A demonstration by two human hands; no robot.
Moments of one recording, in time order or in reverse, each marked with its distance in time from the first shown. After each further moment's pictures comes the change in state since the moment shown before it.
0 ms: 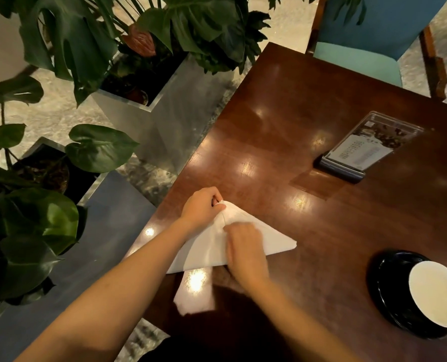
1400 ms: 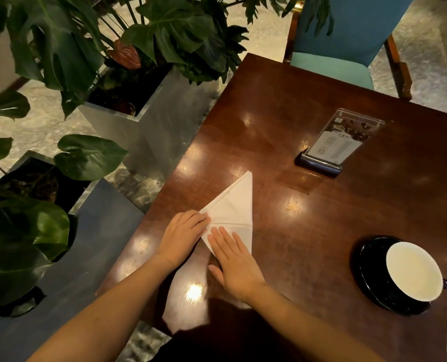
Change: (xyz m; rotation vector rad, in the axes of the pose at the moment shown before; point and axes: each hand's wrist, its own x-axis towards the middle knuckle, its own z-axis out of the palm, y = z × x) left_hand -0.059 -0.042 0.023 0.468 0.283 0.594; right_hand -0.042 0.026 0.030 -0.184 -0.235 -0.279
